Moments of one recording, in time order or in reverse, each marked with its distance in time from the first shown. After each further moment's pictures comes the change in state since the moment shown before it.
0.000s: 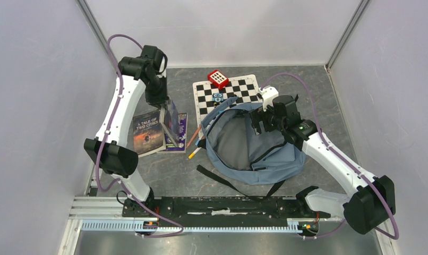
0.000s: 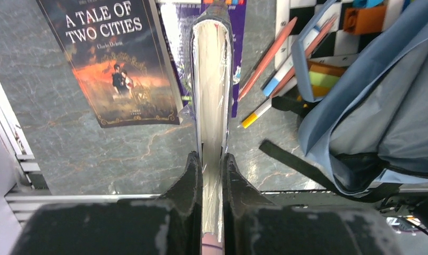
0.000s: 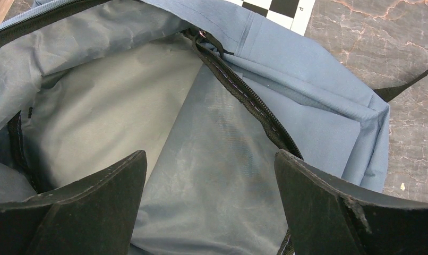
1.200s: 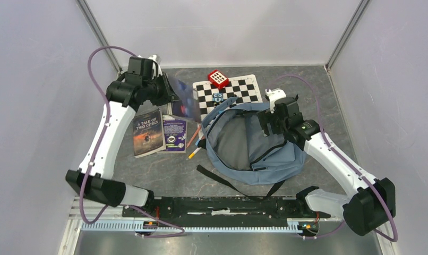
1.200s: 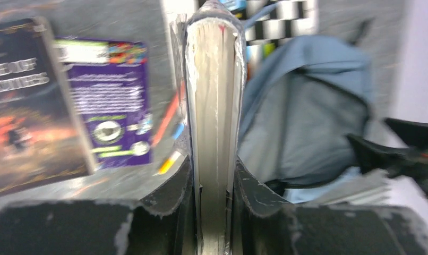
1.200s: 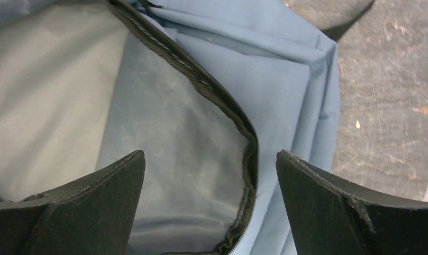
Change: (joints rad) left arm -0.016 -0.280 -0.357 0.401 0.137 -0.157; right arm -0.019 -0.006 -0.002 -0.112 0.174 0.013
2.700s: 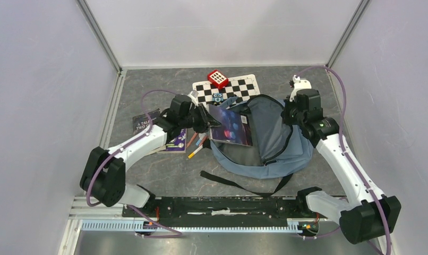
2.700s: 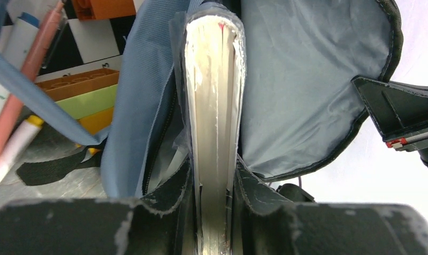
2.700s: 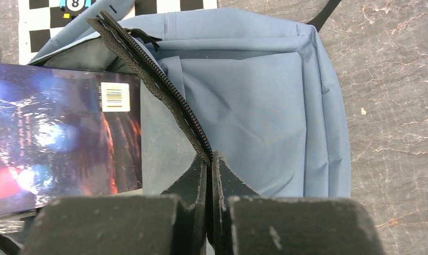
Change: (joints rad) left arm -0.268 -0.021 -0.725 0.963 0.277 -0.513; right arm -0.206 -0.077 0.083 -0.043 -0.125 0.187
